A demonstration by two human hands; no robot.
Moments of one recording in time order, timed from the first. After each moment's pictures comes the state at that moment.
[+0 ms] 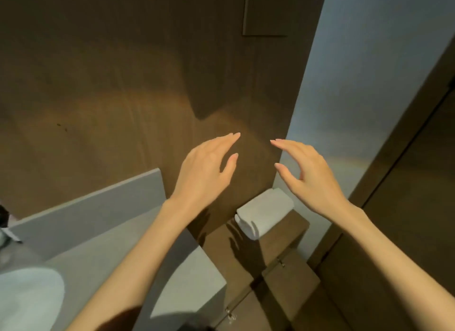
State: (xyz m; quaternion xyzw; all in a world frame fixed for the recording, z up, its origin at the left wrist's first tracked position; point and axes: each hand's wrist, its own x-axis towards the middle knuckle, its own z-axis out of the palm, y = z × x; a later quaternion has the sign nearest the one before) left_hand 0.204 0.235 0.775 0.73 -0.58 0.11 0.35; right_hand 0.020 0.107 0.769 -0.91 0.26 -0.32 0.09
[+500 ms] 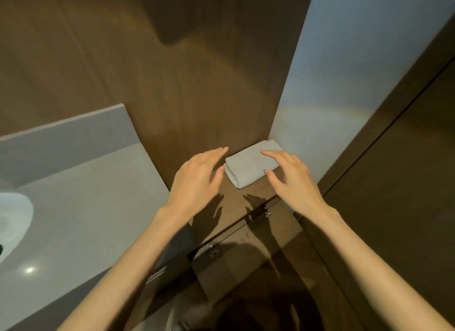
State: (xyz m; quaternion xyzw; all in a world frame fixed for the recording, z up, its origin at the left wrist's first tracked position) left_hand 0.092 0.209 0.646 0.80 -0.53 0.00 0.27; right_hand -0.078 0.056 0.637 -0.91 0.29 -0.19 0.21
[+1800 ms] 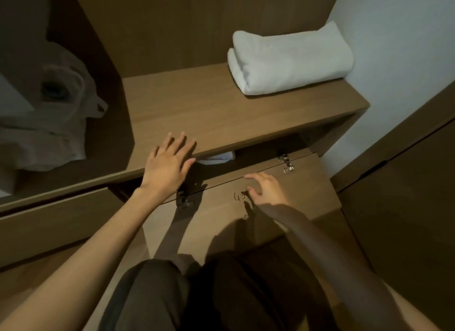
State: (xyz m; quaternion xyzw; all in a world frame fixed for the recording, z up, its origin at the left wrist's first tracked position) left_hand 0.095 0.129 0.014 0.91 -0.40 -0.03 0.09; right_hand -0.087 -0.061 -0.023 -0.92 0.26 0.04 0.29
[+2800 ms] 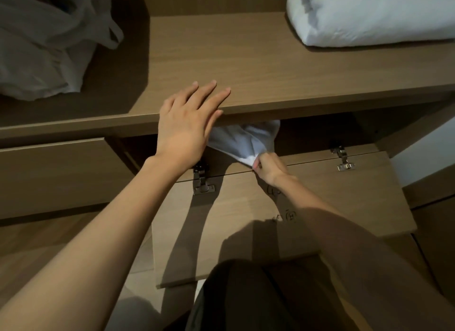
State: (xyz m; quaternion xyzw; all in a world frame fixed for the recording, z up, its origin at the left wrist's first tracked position) left_hand 0.102 0.117 -0.053 0.89 -0.38 0.21 0.12; right_hand 0.039 -0.096 -0.204 -0.96 0.20 0.06 0.18
